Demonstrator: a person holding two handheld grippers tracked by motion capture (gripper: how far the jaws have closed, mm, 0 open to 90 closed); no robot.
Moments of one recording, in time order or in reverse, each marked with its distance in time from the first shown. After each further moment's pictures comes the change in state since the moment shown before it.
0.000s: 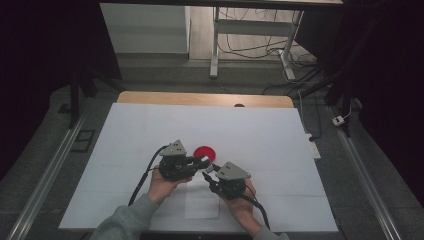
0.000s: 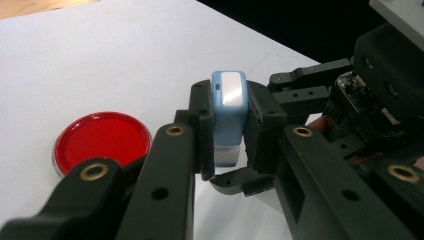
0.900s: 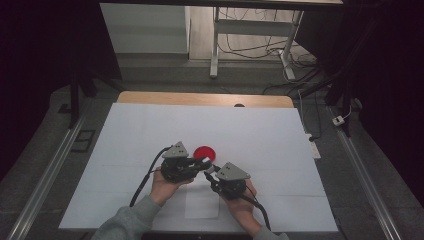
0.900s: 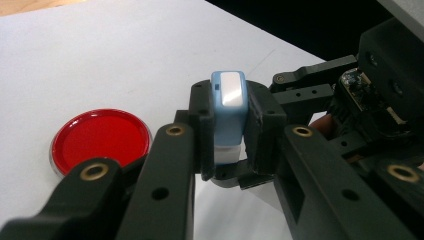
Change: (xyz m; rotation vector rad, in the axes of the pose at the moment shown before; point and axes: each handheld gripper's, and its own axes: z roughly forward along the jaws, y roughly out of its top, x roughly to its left) left arm -0.003 -0.004 0.006 0.002 0.019 0.002; right arm -0.001 -0.002 0.000 0.020 -0.018 -0.018
